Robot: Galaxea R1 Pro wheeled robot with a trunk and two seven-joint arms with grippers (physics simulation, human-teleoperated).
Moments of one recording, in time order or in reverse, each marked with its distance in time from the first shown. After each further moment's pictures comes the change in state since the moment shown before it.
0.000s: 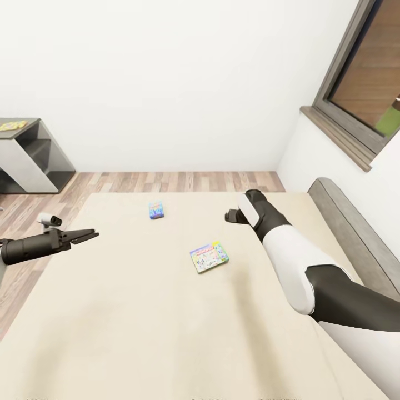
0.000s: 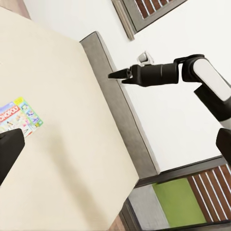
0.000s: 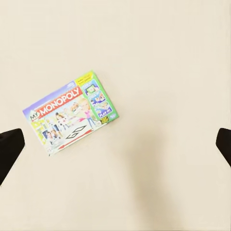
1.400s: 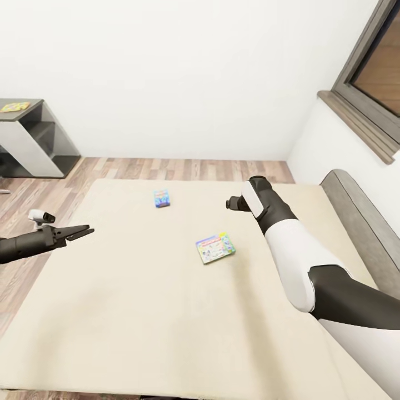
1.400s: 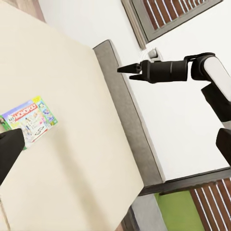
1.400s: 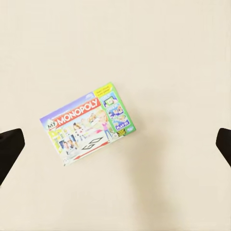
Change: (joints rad) left arm 0.000 0.000 0.045 -0.027 0.001 0.006 0.000; right arm -0.014 0.000 -0.001 -0.144 0.000 0.074 -0.001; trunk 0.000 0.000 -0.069
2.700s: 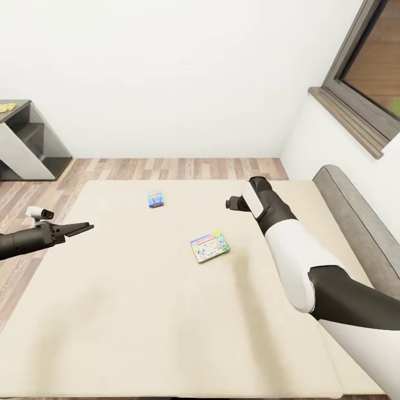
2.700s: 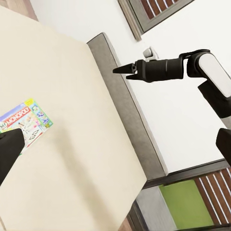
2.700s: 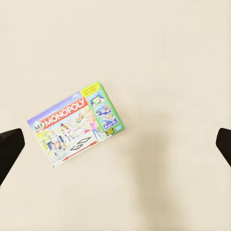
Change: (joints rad) left arm 0.000 0.000 -0.001 -0.063 -0.002 0.006 0.000; right arm 0.003 0.000 0.001 -0.002 0.000 -0.009 0.004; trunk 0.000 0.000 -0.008
